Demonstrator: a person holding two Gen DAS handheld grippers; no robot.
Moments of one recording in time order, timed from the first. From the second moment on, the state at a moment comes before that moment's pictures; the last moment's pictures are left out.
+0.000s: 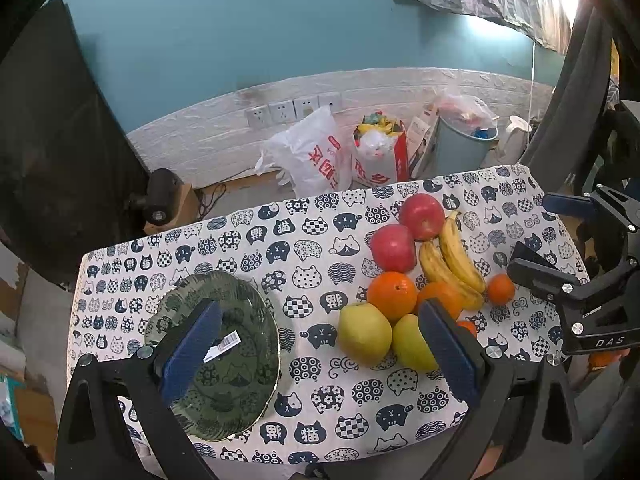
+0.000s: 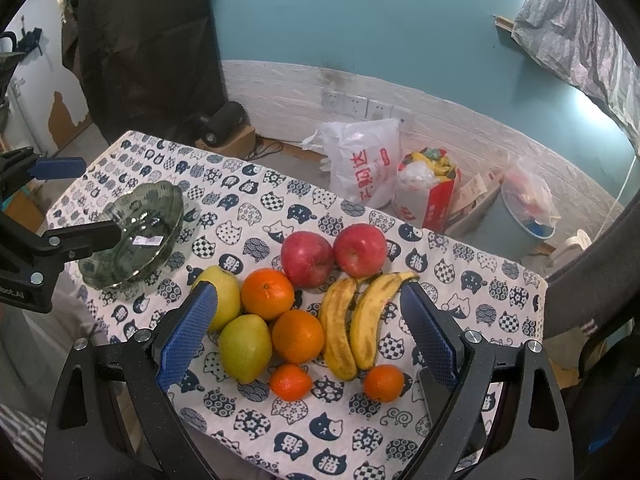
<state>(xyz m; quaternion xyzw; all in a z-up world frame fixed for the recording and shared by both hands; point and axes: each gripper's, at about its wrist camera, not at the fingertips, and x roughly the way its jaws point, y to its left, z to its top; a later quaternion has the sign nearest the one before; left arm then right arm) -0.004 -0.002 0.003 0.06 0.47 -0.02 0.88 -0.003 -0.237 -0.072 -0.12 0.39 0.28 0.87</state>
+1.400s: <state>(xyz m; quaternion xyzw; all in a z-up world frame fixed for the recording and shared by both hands) -0.008 -0.003 -0.001 0.07 0.47 -0.02 0.88 -0.005 -0.238 -0.075 -0.12 0.39 0.28 0.87</state>
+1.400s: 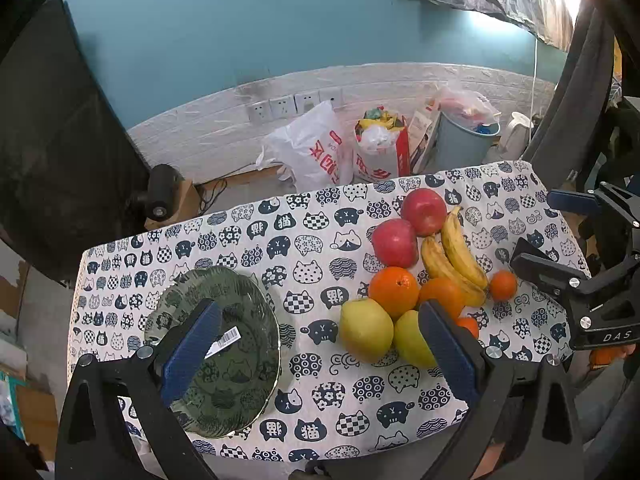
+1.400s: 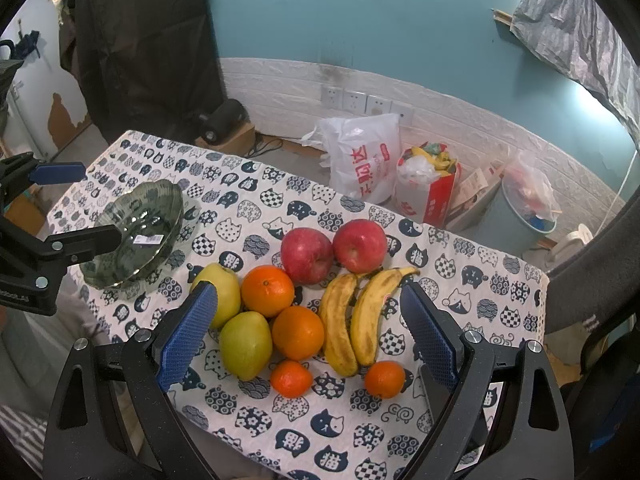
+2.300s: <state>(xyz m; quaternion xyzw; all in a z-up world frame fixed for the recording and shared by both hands) -0.013 -0.001 -0.011 0.07 0.47 -0.02 0.88 -0.004 -0.238 -0.075 -0.12 0.39 0.28 0.87</state>
